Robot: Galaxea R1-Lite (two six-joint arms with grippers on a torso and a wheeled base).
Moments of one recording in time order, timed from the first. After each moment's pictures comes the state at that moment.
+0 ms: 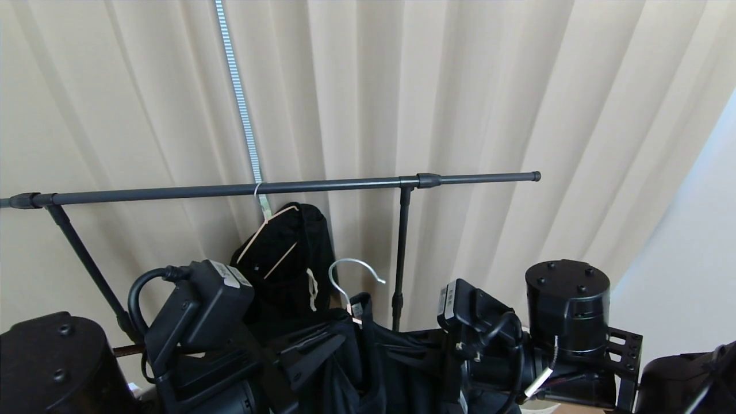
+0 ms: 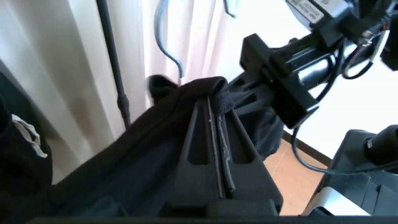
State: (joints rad) left arm -0.91 1.44 -0.31 -0.97 0.08 -0.12; right arm 0.75 1.83 -0.53 -0.93 0.41 -0.23
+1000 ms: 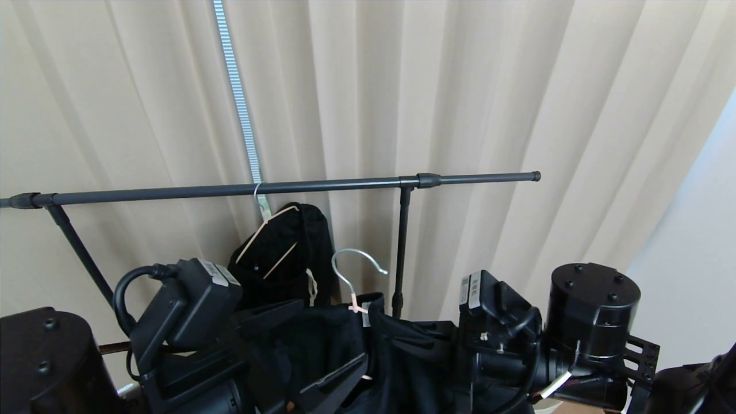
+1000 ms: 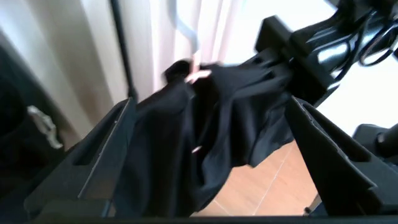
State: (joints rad) left arm -0.88 1.39 -0.33 -0.87 0.08 -0.10; right arm 0.71 1.84 -0.46 -1.14 0.46 -0.16
